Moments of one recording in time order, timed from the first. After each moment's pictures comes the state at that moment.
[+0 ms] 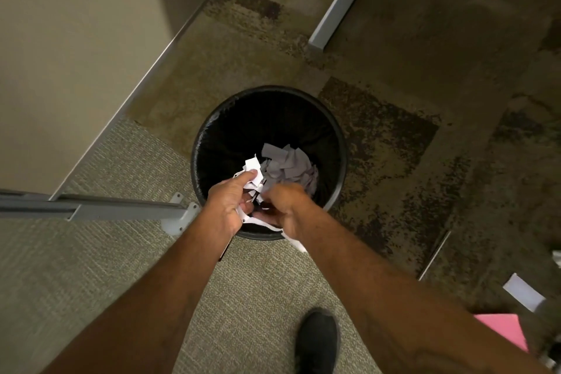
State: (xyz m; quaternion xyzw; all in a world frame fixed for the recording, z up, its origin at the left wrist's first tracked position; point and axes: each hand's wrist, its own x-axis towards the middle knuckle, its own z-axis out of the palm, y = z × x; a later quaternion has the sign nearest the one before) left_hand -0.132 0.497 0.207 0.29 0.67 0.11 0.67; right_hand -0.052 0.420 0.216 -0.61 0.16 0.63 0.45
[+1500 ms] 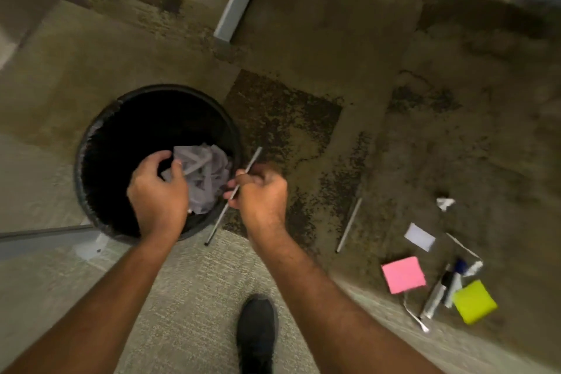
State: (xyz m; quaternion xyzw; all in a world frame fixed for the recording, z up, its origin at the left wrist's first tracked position) left_hand -0.084 0.431 0.220 0.78 0.53 0.19 0.27; right_hand 0.000 0.313 0.238 -0.69 0.15 0.39 0.60
